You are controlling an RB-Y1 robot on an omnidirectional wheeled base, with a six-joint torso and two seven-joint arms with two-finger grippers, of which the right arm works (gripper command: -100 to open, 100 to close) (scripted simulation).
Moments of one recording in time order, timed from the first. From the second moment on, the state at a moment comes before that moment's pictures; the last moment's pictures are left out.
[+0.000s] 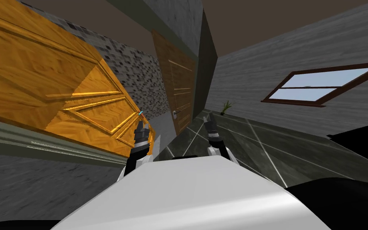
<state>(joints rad) 0.49 -0.08 0.12 -2.22 0.09 -0.48 -0.09</state>
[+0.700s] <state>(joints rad) 0.50 -0.11 0.25 -2.11 0.21 -0.46 -0.17</state>
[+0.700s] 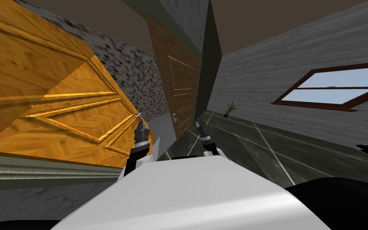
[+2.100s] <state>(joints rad) 0.52 -0.17 0.51 -1.85 0.47 -0.42 -0.35</state>
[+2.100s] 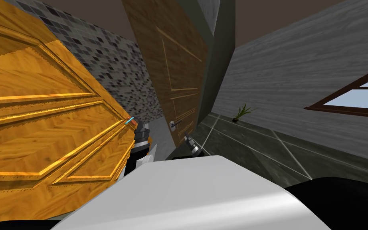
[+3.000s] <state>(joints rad) 0.51 -0.18 0.62 -1.73 0.57 -0.41 -0.42</state>
